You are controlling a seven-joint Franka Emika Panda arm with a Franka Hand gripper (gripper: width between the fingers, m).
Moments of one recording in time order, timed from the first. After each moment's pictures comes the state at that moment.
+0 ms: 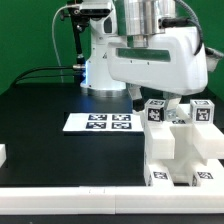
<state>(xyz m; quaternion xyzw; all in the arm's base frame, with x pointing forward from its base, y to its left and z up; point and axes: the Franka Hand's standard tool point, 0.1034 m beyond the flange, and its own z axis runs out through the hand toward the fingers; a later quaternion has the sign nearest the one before) 0.592 0.040 0.110 -0.86 0.50 -0.01 0.05</state>
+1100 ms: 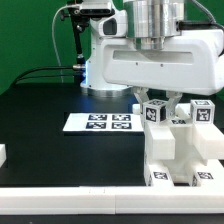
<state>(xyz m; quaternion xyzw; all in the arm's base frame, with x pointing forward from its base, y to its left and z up) 0.590 0.050 0.107 -0.87 0.50 -0.01 0.04</state>
